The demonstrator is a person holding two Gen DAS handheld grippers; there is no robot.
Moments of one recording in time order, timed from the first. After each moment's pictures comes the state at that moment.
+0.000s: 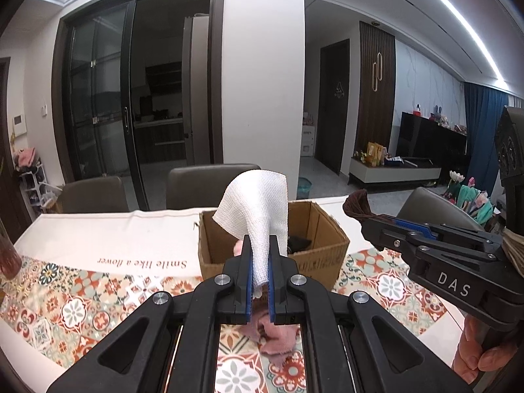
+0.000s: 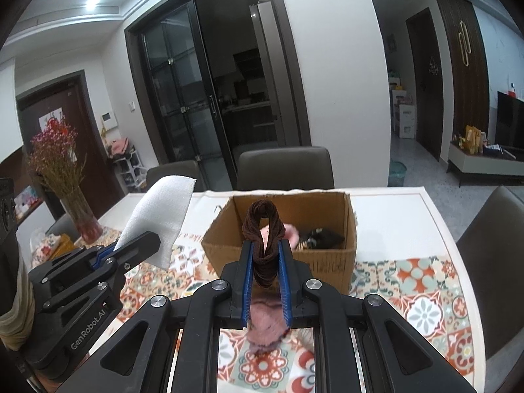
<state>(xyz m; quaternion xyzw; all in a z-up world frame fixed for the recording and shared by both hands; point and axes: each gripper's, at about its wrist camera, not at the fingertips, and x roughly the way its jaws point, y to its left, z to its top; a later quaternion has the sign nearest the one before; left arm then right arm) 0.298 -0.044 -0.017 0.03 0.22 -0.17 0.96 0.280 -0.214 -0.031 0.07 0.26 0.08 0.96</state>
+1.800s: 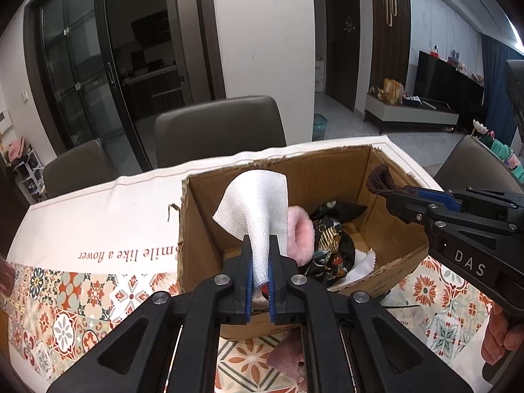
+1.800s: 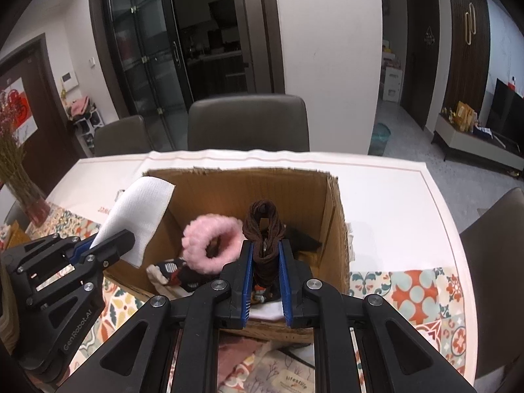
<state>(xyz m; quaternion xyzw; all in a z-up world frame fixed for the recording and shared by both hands) 0.451 -0.075 -0.098 0.09 0.36 -0.15 0.92 0.436 -0.236 -0.093 0.03 0.37 0.03 0.93</state>
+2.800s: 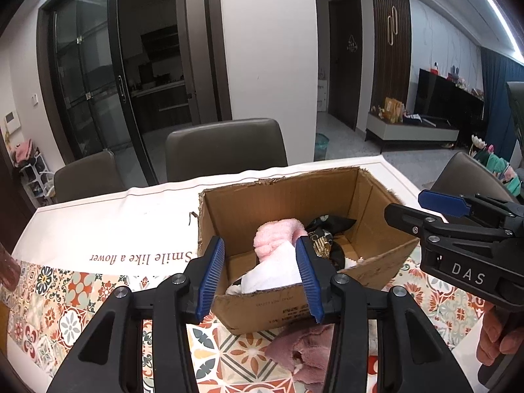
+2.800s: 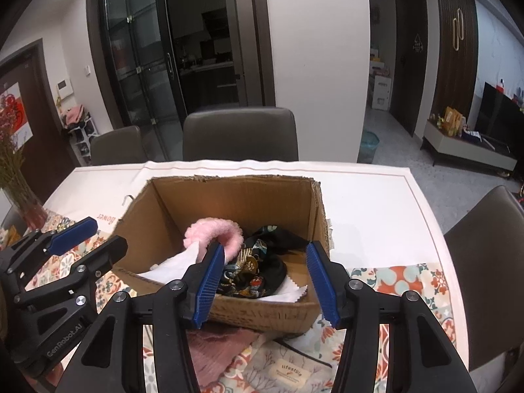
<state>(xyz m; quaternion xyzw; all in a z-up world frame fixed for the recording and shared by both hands) 0.414 -0.064 -0.068 0.08 0.31 -0.14 0.93 0.410 -0.236 -0.077 0.03 0.35 0.01 0.94</state>
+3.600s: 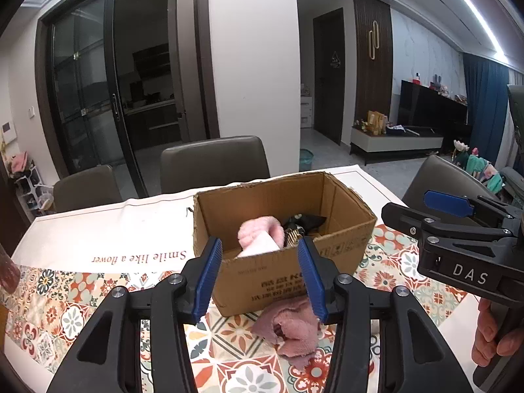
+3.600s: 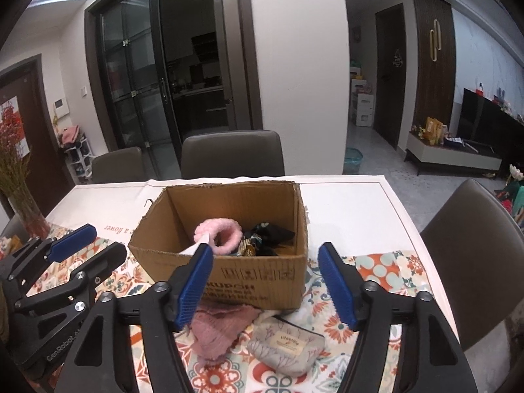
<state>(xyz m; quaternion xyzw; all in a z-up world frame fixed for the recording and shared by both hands) 0.349 -0.059 -0.052 0.08 0.28 -0.18 0.94 0.336 -0.230 -0.054 0.04 0.30 -0.03 0.95</state>
